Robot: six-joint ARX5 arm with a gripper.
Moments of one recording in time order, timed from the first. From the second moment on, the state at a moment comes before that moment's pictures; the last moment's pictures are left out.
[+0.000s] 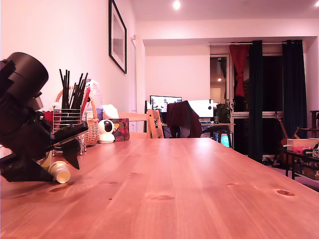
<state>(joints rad) -0.33 1.76 0.68 0.40 -0.05 -0.62</state>
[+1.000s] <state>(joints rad) -0.33 1.76 0.70 0.36 -0.04 -0.58</state>
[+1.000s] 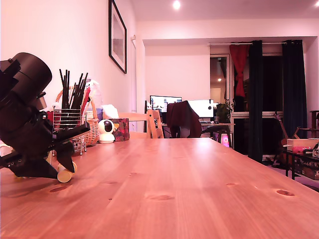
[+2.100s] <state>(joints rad) -0.33 1.44 0.70 0.05 0.18 0.00</state>
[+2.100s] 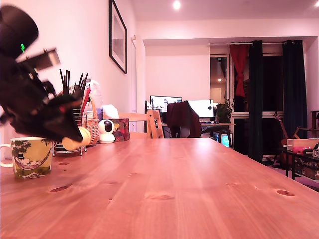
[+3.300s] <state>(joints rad) -0.06 1.32 0.70 -0.05 0.15 -0.03</state>
